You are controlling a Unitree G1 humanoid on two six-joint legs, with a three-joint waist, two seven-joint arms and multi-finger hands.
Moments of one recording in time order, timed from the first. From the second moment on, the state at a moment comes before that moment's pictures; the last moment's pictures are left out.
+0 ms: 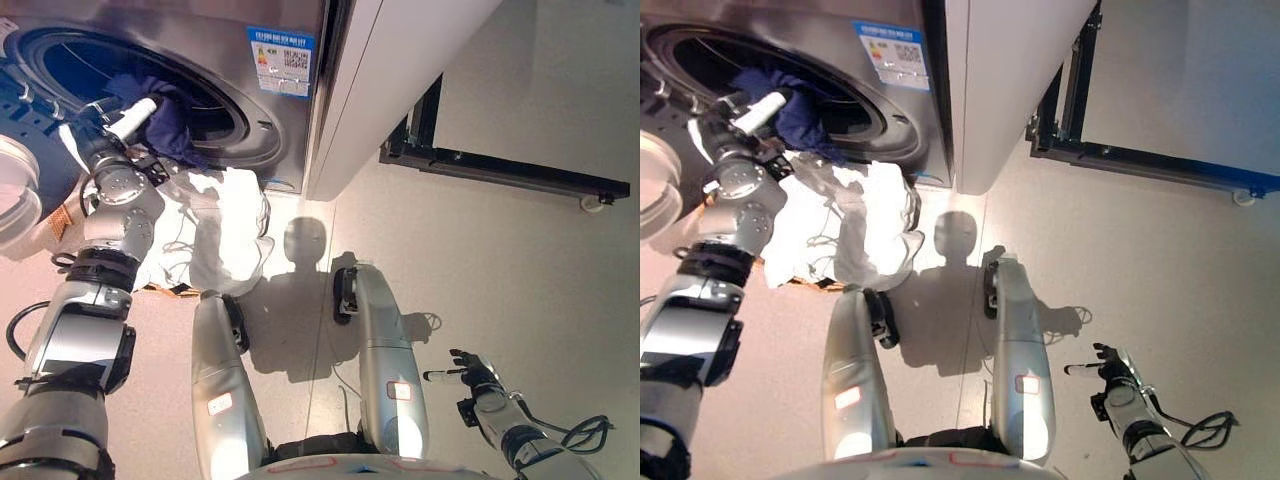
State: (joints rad) left arm -0.89 0.68 -0.19 0.67 -0.78 0.02 0.71; right arm -0.16 -0.42 0.28 1.14 0.06 0.02 -0.20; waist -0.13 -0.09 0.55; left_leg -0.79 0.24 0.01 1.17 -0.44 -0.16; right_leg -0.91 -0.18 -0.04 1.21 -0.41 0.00
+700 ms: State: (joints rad) left arm -1.10 0.78 -0.32 0.66 -0.77 0.09 0.71; right arm -0.15 -0.48 0.17 1.19 0.08 0.00 -0.16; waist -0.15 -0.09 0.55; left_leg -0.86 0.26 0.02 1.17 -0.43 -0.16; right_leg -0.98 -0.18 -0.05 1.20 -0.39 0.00
